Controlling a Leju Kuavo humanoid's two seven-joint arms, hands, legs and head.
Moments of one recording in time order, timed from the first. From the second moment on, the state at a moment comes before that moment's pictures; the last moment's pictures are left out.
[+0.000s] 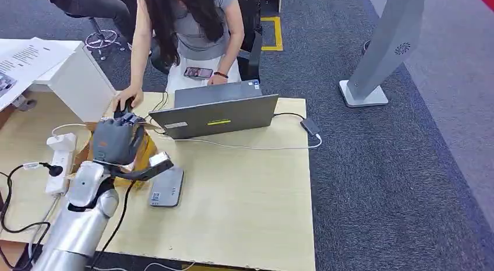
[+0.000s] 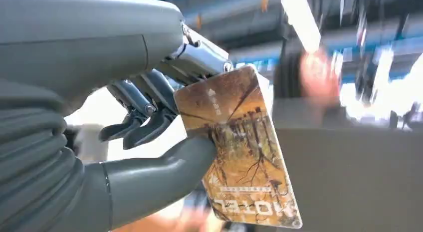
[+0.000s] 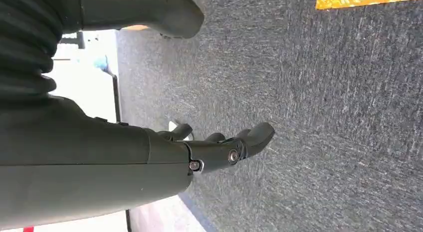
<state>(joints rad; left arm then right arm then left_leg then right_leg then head) -0.32 0.19 -0.19 -1.29 -1.19 0.42 -0.06 -0.02 -0.05 -0.13 -0.17 0.44 -0.12 0.43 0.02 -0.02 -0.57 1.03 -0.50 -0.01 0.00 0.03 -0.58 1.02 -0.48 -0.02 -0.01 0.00</state>
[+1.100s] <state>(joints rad) -0.70 0.31 -0.13 -1.09 -1.25 0.38 0.00 -0.02 -0.05 -0.16 -0.17 0.52 -0.09 0.41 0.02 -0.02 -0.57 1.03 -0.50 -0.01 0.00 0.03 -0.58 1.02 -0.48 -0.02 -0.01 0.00</state>
